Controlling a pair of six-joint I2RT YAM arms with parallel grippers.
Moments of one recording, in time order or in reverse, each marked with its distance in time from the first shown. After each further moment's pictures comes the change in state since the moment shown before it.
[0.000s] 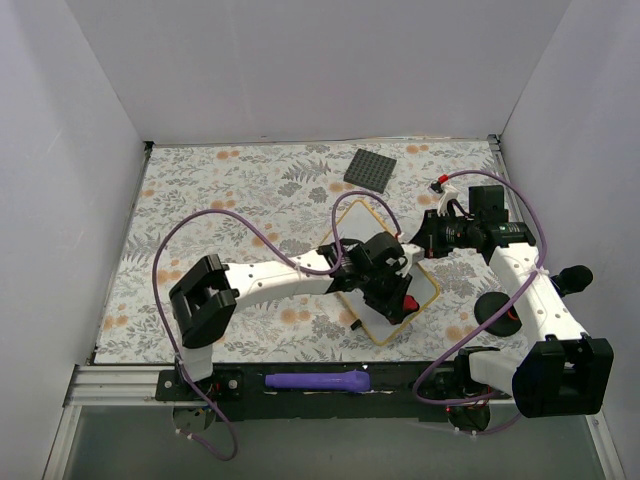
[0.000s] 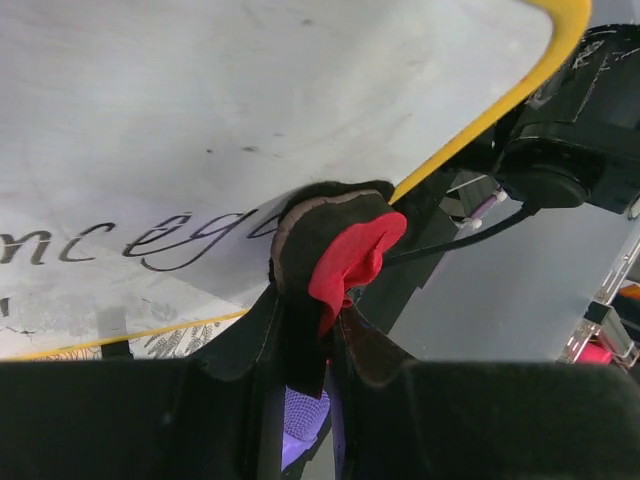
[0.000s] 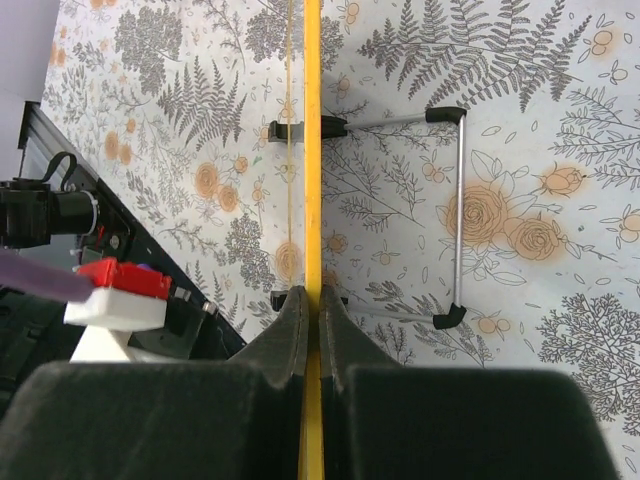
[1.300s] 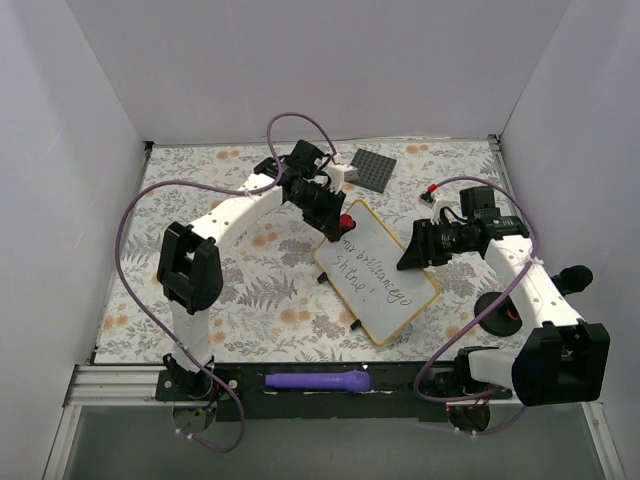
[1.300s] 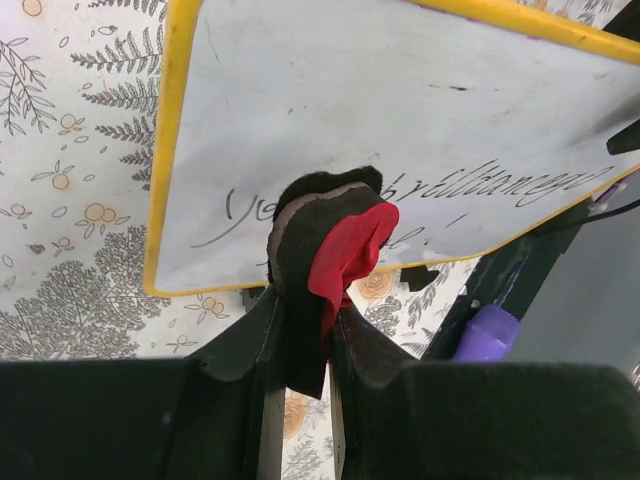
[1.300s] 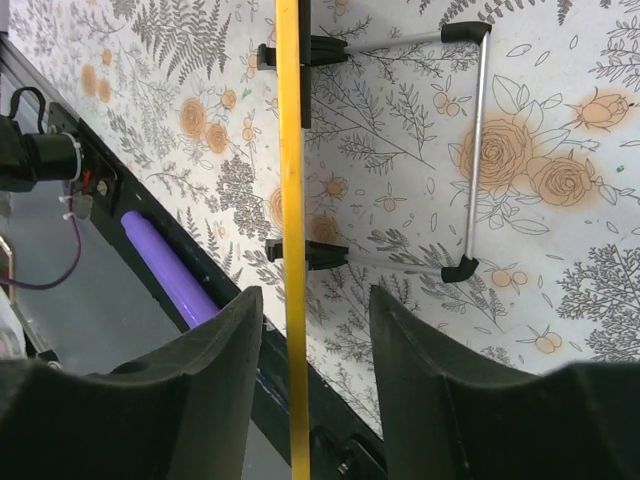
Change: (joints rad) left arm 0.542 0.071 0.283 -0.390 0.271 0.538; right arm 0.019 0.051 0.023 -0.152 0.015 -0.099
